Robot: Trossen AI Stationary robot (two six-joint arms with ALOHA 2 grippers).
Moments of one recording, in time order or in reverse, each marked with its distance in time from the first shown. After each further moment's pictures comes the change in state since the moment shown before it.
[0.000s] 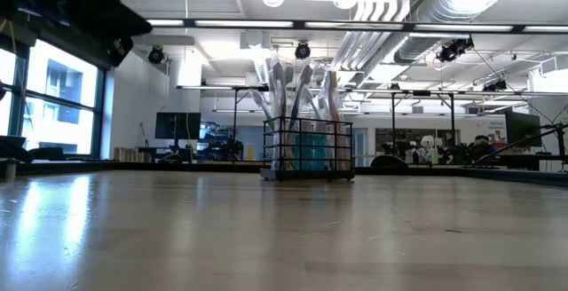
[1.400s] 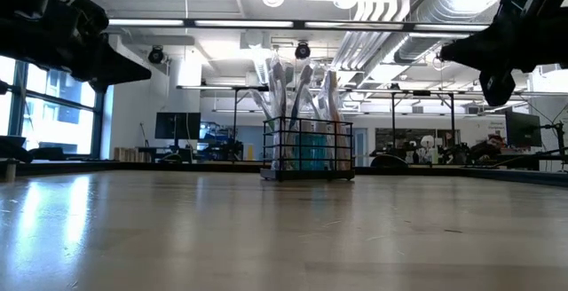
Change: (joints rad) left arm 0.000 -0.354 -0.308 0.037 -0.317 0.183; right arm 0.000 -0.255 -0.788 0.674 0.325 0.240
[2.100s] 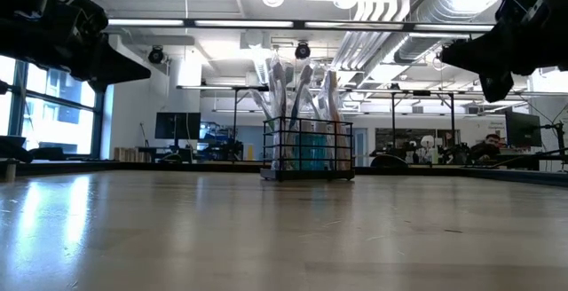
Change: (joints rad) left arm 0.000 -0.001 -0.002 0.000 -0.017 -0.008; right arm 0.000 0.000 -0.002 -0.031 0.008 -0.144
